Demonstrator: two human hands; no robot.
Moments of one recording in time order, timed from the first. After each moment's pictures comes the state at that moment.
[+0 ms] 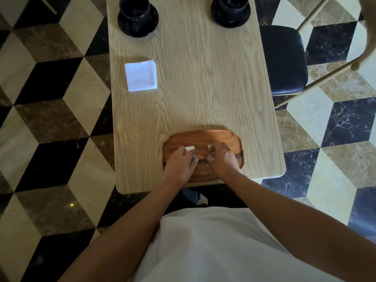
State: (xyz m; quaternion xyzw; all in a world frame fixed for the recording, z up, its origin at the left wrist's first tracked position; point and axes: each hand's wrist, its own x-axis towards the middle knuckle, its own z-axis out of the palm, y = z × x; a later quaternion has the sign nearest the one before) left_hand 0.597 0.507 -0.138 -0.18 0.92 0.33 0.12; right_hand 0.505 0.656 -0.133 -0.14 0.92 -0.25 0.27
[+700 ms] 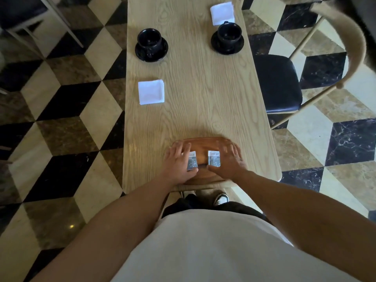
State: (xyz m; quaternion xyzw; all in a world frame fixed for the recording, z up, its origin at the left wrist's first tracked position) left_hand 0.599 0.490 -0.130 -0.12 0.96 0.16 0.17; right_hand 0.486 0.684 -0.135 -0.24 0.92 -0.09 0.29
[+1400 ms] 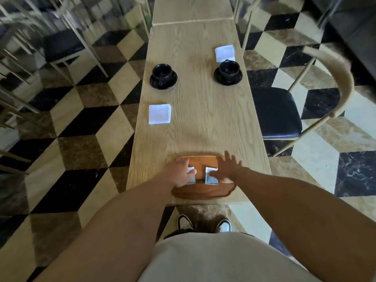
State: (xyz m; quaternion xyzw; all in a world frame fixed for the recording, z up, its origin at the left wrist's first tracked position) left_hand 0.572 0.497 -0.066 -0.17 0.93 0.16 0.29; right_hand 0.454 0.670 -0.069 -0.25 0.88 0.05 0.40
